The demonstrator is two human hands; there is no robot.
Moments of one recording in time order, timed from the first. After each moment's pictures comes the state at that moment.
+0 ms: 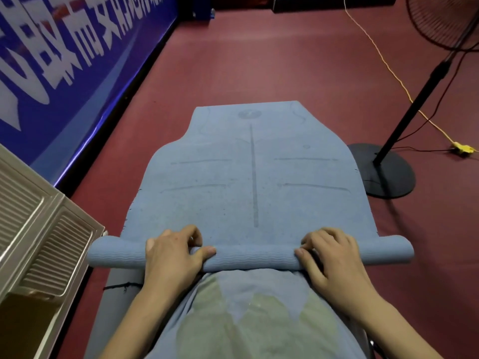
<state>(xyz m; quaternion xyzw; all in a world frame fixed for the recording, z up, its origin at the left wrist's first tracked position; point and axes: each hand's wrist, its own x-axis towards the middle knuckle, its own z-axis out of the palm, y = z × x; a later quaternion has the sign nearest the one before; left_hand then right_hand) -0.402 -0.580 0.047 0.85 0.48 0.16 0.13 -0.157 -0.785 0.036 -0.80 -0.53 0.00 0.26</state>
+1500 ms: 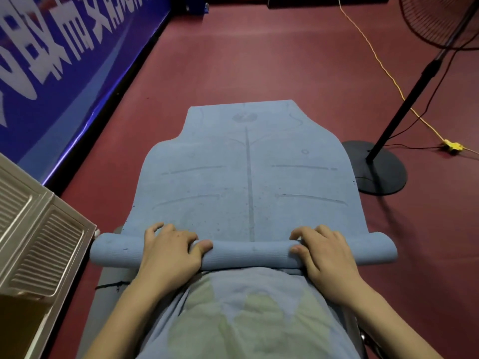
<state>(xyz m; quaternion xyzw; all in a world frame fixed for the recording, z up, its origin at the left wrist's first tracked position) -0.394 -0.579 0.056 0.90 0.43 0.04 0.09 -0.146 -0.779 0.029 -0.81 -0.54 0.00 0.23</state>
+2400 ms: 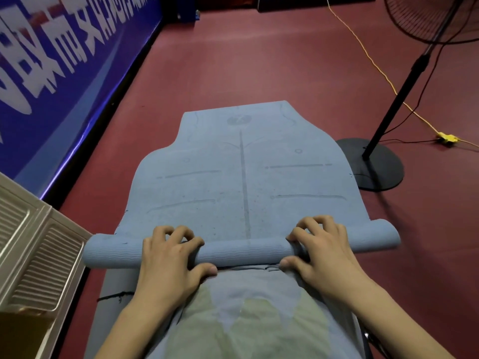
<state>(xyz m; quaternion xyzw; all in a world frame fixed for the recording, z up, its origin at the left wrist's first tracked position) -0.403 -0.588 0.056 0.93 0.35 0.12 0.02 -0.152 -0.775 0.054 -0.81 -0.56 0.01 0.17</state>
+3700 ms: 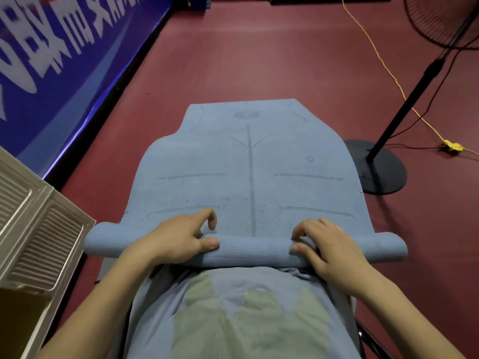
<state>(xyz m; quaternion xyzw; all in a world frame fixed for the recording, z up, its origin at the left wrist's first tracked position) -0.376 -0.551 0.089 0.91 0.31 -0.13 0.26 -0.131 -0.781 0.052 -0.74 -0.62 0.08 0.24</state>
